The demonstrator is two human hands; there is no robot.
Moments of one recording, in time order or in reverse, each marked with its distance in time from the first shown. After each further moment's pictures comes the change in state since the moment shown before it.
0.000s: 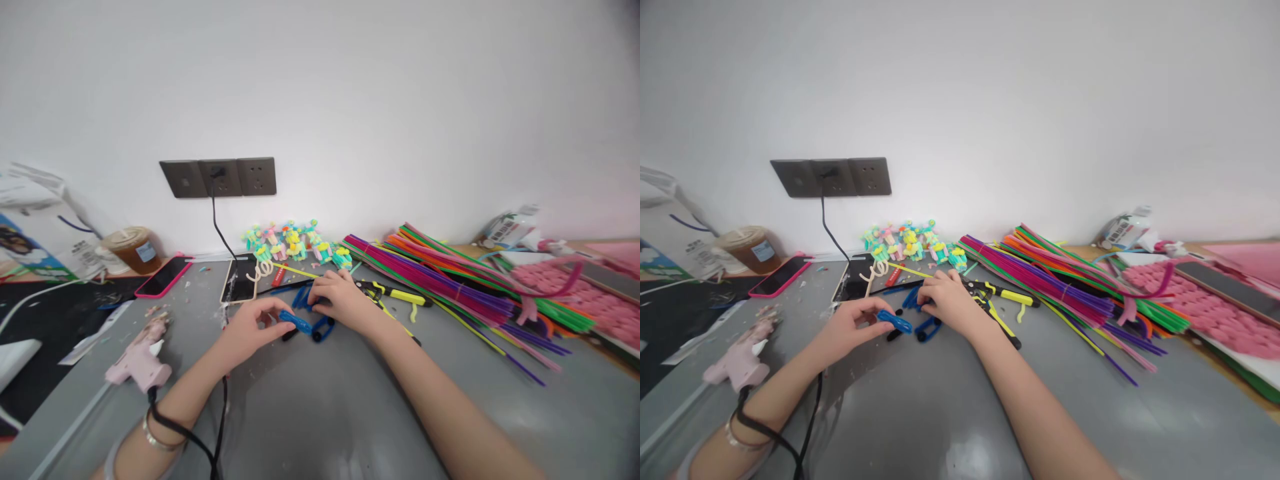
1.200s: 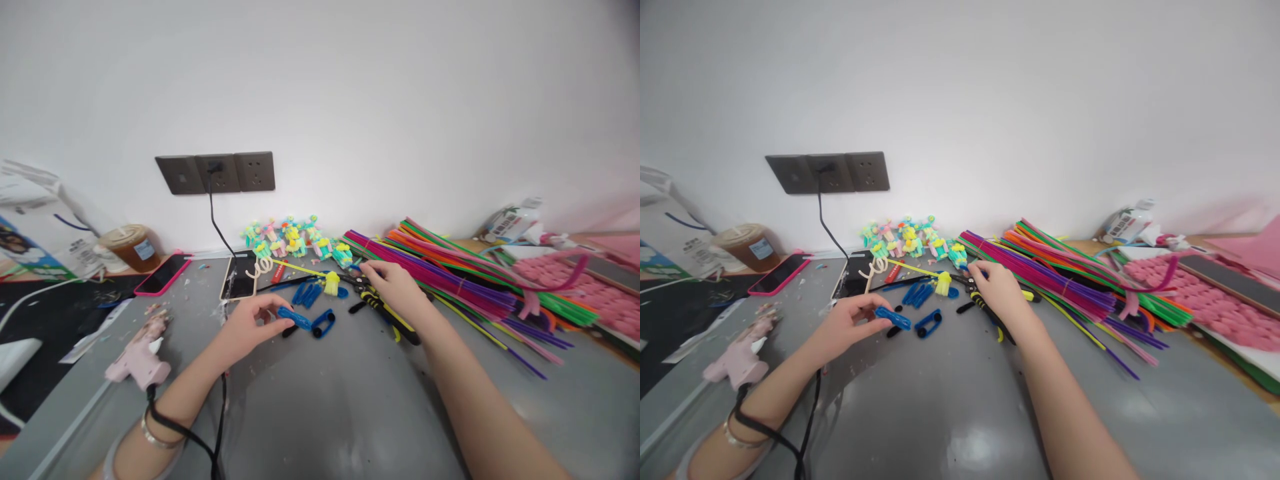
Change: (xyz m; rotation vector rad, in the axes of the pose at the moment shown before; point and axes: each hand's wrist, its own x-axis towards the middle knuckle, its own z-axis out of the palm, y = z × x) left_hand -0.003 0.007 -0.002 0.029 0.014 0.002; right_hand -0.040 0.034 -0.035 0.291 0.350 0.676
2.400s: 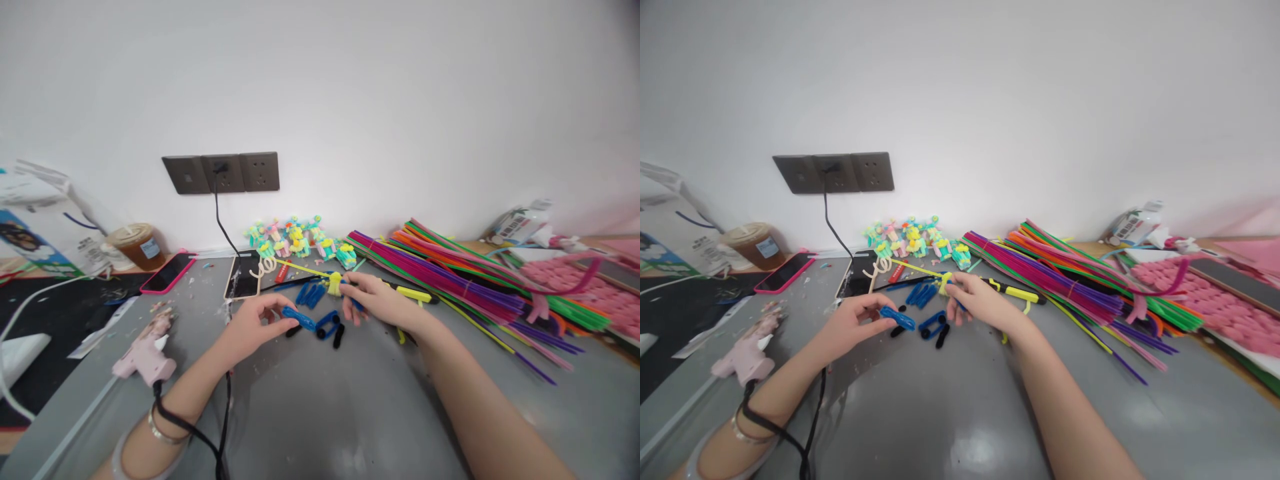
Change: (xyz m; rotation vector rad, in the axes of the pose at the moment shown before) left_hand 0.001 -0.001 0.000 0.008 0.000 0.036; right_hand -0.011 -0.024 0.016 0.513 -0.641 0.048
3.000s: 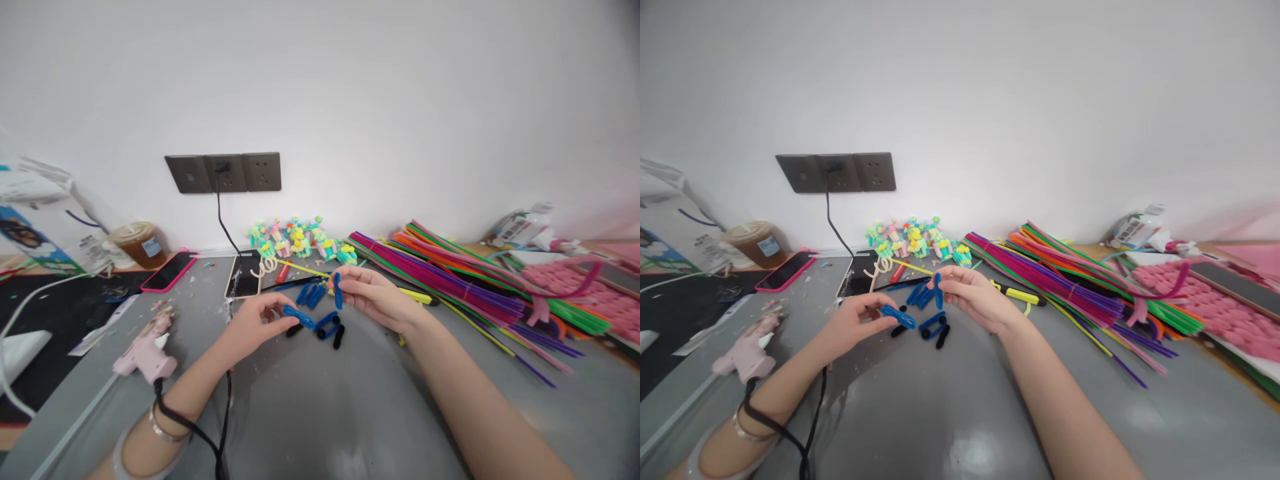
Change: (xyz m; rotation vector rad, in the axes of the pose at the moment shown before) left_hand 0.000 0.002 0.002 -0.017 0.005 -0.029; right_hand 0.001 -0.012 0.007 0.637 0.035 -0.045
